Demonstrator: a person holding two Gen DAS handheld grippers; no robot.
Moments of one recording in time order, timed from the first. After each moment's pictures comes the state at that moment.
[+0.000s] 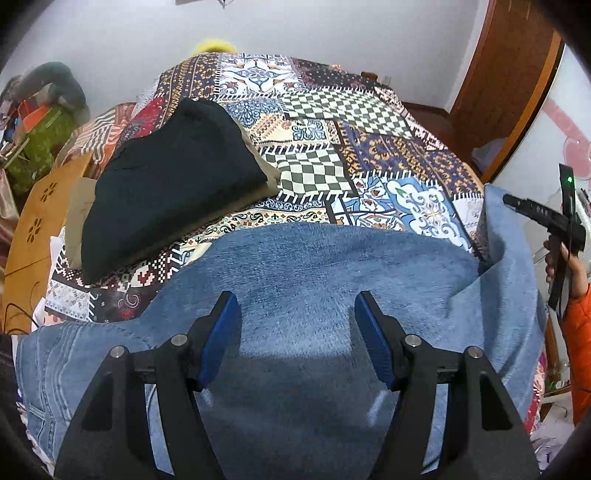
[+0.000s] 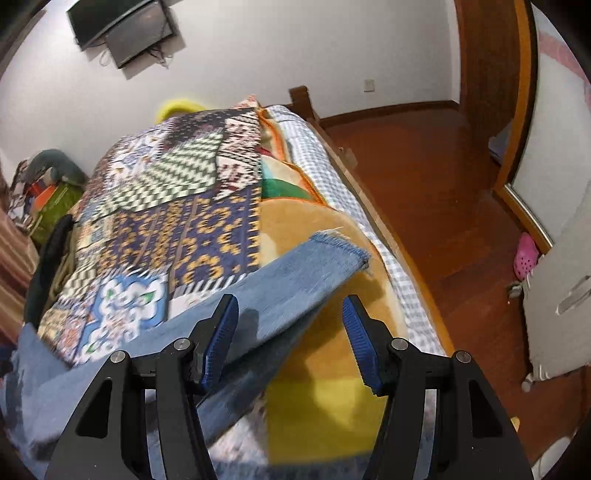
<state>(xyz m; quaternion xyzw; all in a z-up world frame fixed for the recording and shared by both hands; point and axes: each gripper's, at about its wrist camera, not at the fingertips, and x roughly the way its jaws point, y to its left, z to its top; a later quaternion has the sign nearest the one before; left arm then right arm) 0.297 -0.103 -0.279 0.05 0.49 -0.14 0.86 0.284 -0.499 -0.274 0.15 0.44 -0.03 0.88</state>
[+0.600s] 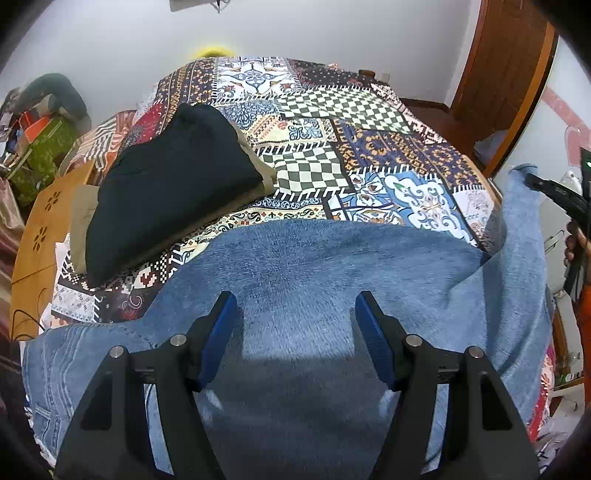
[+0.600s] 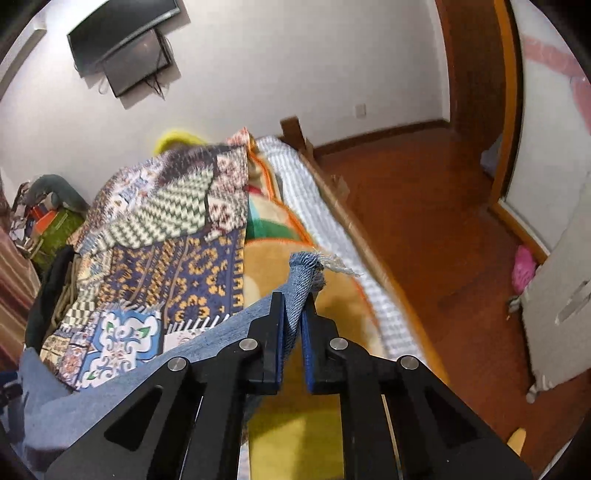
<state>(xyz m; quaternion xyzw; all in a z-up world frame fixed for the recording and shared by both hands) 0.289 -0.108 -0.275 0.07 0.48 -0.14 0.86 0.263 -0.524 -0.244 0.16 0.38 -0.04 0.91</state>
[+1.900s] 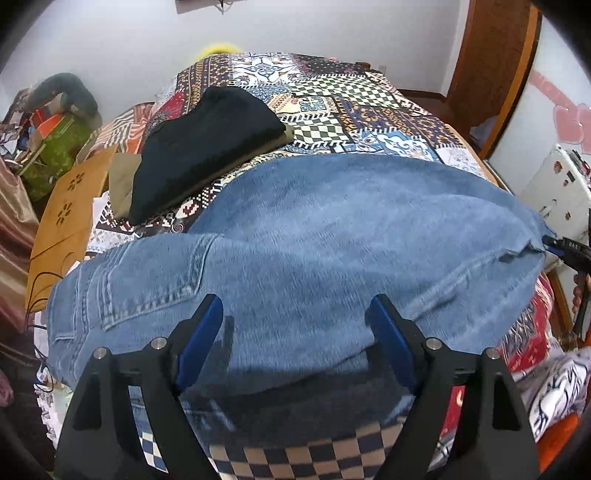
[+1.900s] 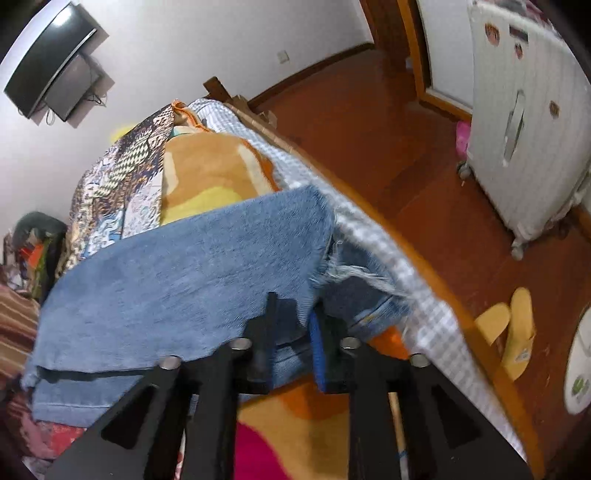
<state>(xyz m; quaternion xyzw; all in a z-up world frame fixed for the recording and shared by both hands) 0.184 -0.060 -0.267 0.09 0.48 -0.14 0.86 0.080 -0.551 -0.309 0.29 0.46 -0.10 0.83</state>
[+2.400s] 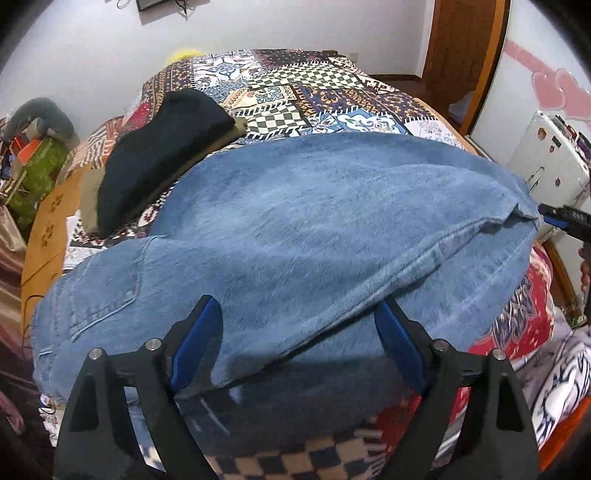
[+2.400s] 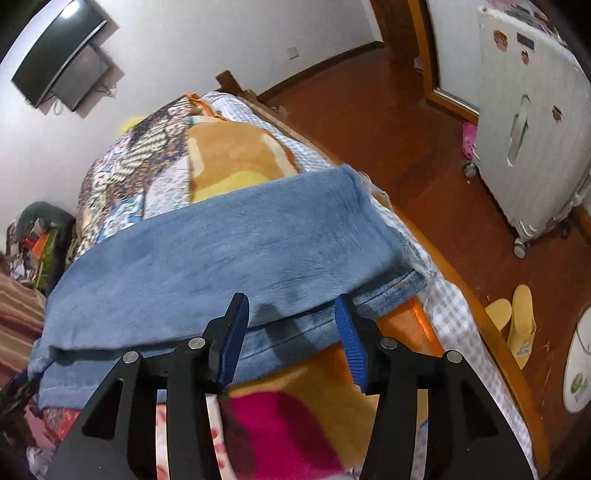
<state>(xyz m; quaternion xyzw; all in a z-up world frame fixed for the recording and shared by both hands) 0.178 -0.101 -0.289 0.13 0.48 -0.18 0.85 0.070 -0.520 -0.289 0.27 0.46 -0.09 0.84</state>
